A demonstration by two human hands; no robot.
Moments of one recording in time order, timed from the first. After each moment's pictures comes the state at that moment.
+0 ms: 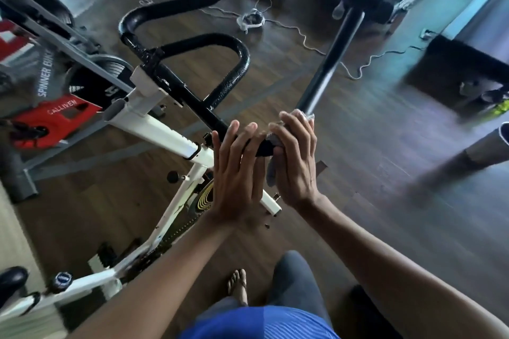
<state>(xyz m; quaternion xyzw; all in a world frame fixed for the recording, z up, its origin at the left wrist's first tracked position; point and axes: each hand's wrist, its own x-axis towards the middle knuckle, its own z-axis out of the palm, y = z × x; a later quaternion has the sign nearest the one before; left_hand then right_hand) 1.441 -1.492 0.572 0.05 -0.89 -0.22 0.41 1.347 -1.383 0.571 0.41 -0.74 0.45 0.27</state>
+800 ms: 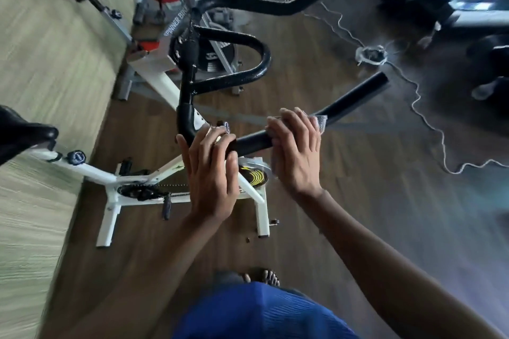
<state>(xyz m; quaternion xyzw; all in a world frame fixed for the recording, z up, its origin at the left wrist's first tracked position) 1.360 -1.382 0.587 0.41 -0.79 -0.05 0.46 1.188 -1.356 0.578 0.64 -0.61 0.44 0.18</state>
